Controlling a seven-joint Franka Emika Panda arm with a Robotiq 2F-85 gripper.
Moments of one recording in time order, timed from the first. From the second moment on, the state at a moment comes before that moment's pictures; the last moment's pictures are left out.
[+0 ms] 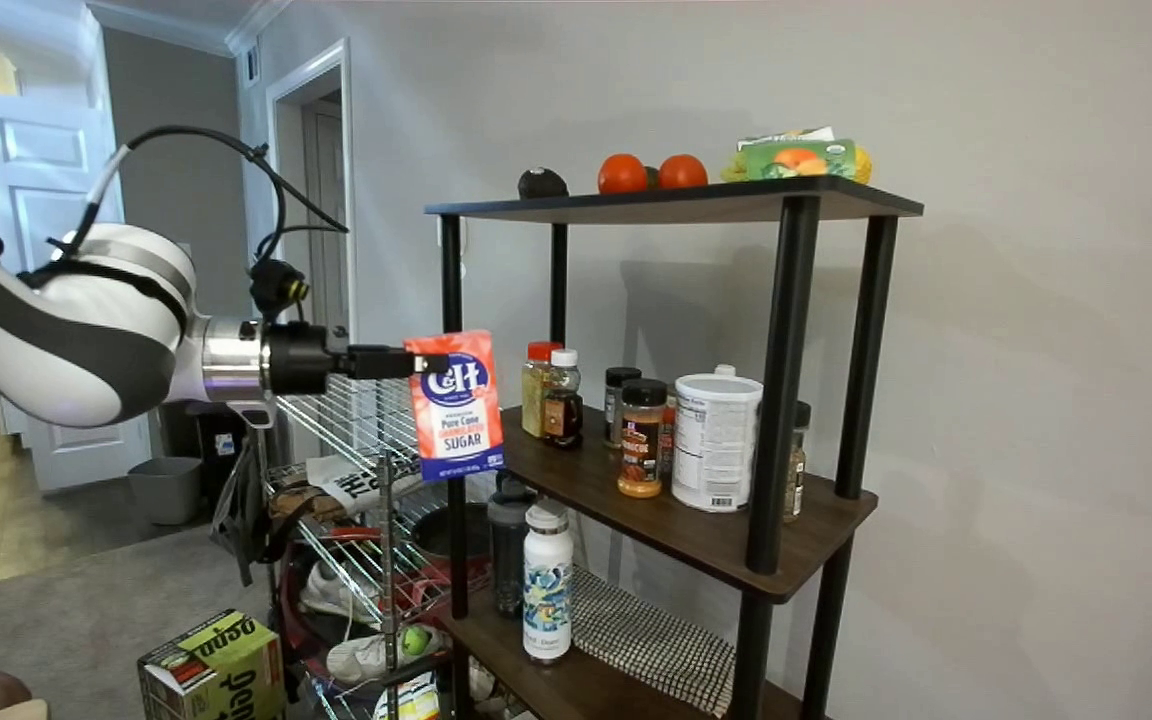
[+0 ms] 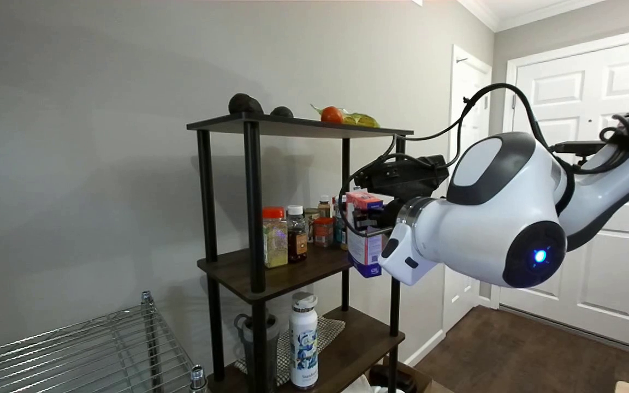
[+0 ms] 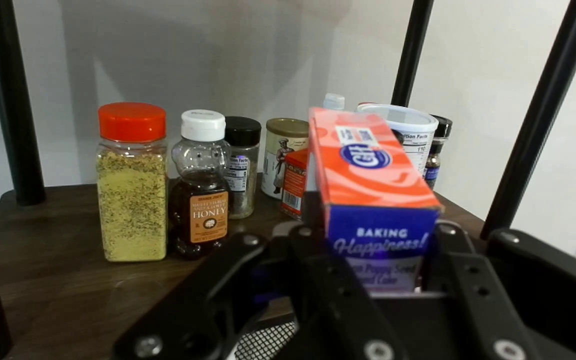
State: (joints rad) arm 0.29 -0.45 0.24 -2.77 -2.02 2.14 -0.73
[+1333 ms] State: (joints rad) arm 0.23 -0.26 0.19 -2.56 -2.09 2.14 -0.73
